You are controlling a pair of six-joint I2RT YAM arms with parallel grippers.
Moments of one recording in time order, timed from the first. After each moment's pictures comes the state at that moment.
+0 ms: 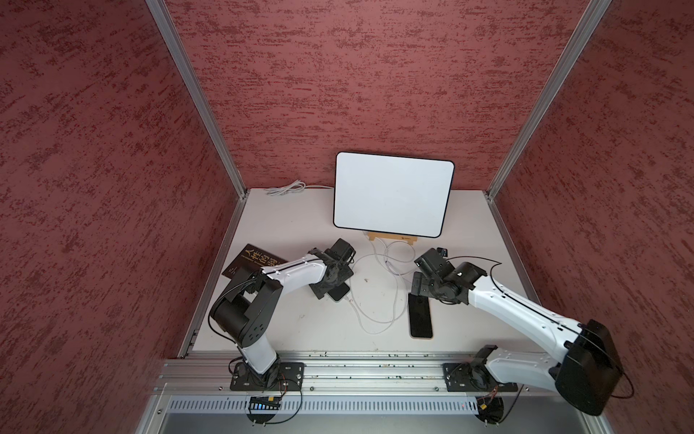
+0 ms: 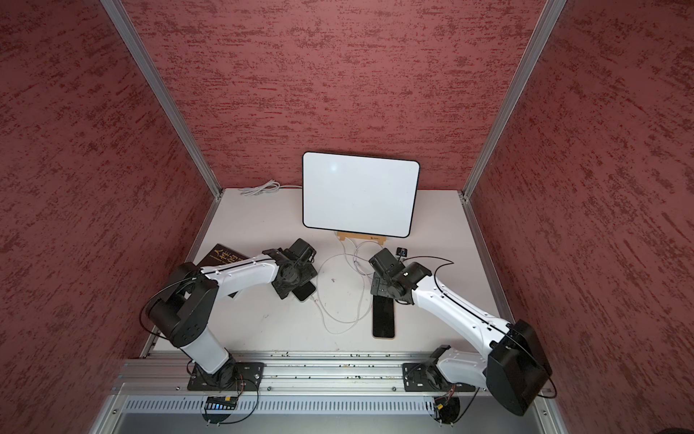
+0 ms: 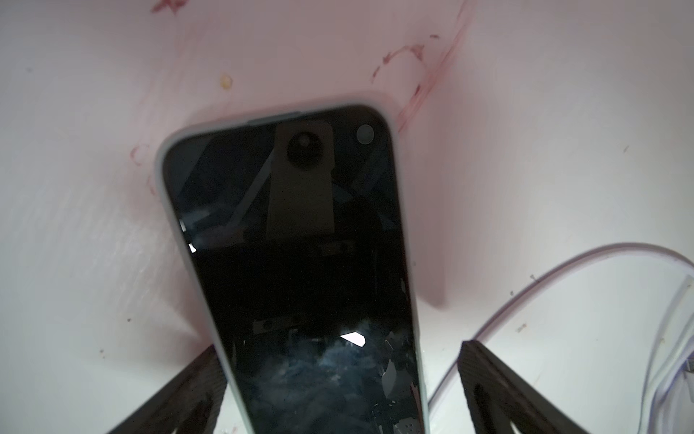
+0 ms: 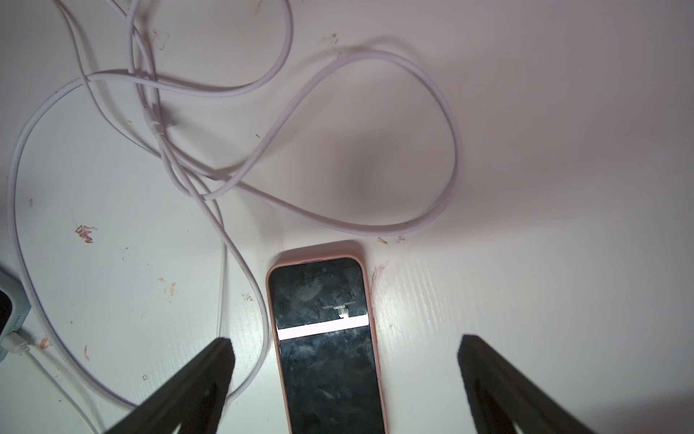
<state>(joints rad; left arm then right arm) -0.62 1.70 0.98 -0.61 -0.14 -1.22 0.65 1.23 0.87 -0.88 0.26 0.84</state>
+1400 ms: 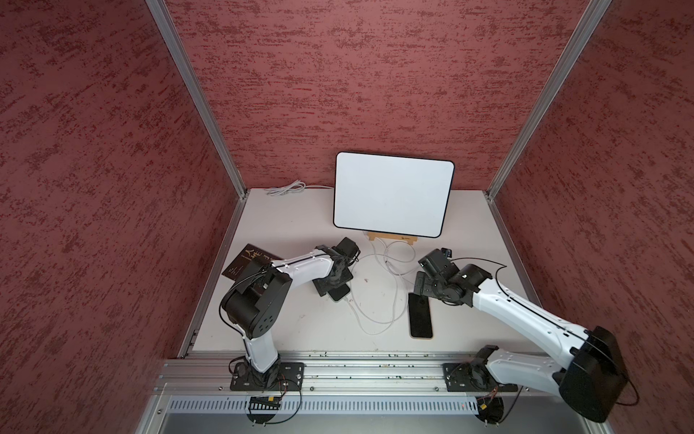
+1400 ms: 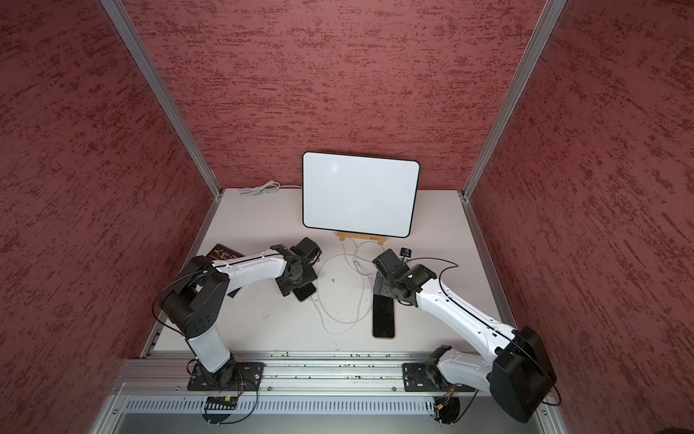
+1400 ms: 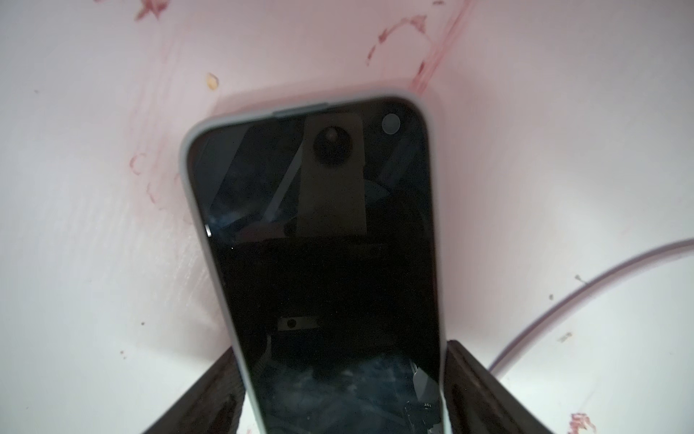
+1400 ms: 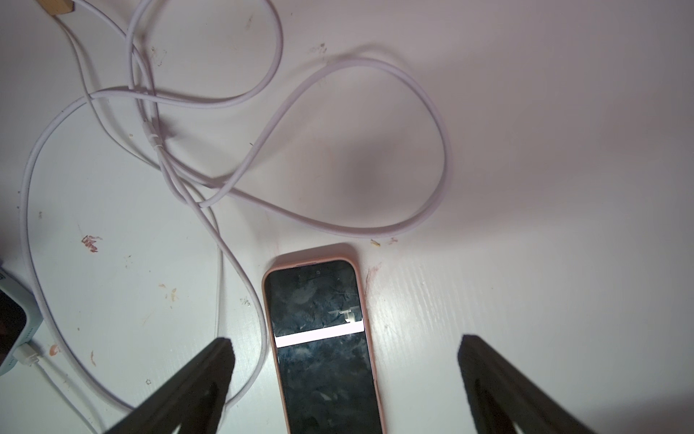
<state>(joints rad) -0.63 1.79 1.05 -0.70 -0.16 -1.16 0.63 1.19 0.85 -0.88 0.26 0.85</state>
